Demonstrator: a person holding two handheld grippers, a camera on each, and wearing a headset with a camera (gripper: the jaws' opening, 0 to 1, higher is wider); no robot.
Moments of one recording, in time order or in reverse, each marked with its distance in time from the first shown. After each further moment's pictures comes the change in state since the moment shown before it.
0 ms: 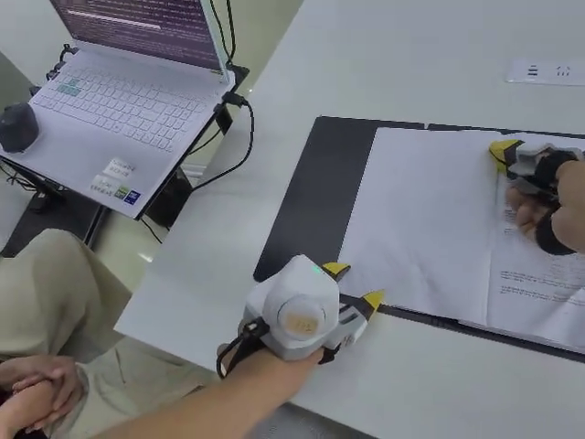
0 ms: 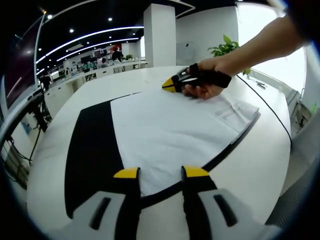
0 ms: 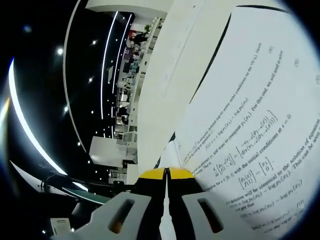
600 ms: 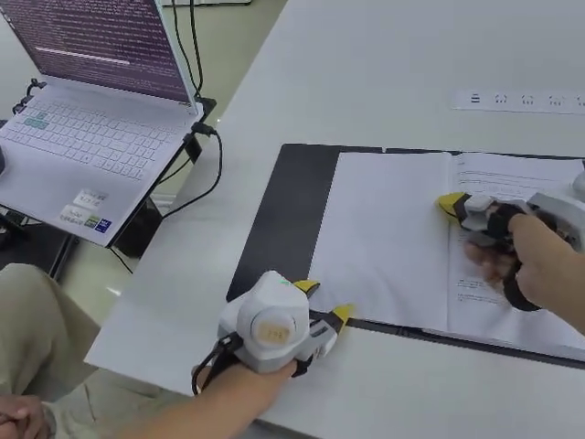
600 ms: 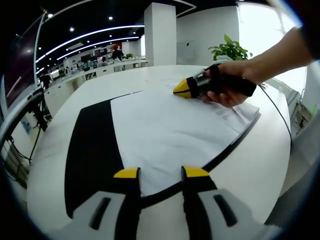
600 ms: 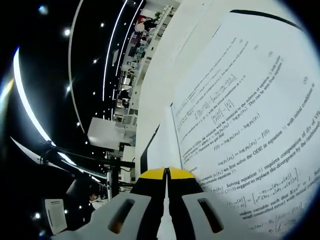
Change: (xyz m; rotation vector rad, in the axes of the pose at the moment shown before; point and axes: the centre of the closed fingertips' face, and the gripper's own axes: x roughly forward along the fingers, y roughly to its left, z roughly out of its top) left arm 0.000 0.000 0.001 -0.004 0.010 0.000; right arm -0.047 -0.008 -0.043 -0.095 0.121 0.003
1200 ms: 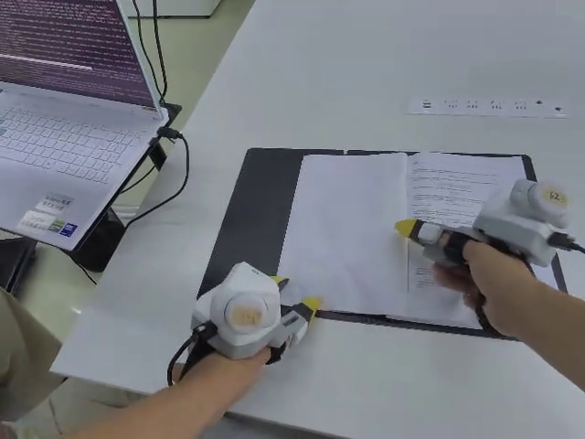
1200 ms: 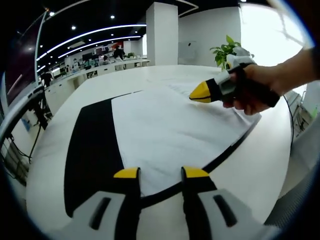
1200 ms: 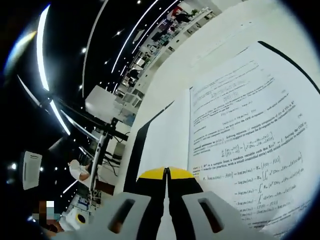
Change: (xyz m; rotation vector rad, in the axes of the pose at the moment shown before) left arm -0.001 0.001 0.000 -0.018 0.005 0.005; right arm -0.046 0.010 -0.051 -0.297 0.078 -0.032
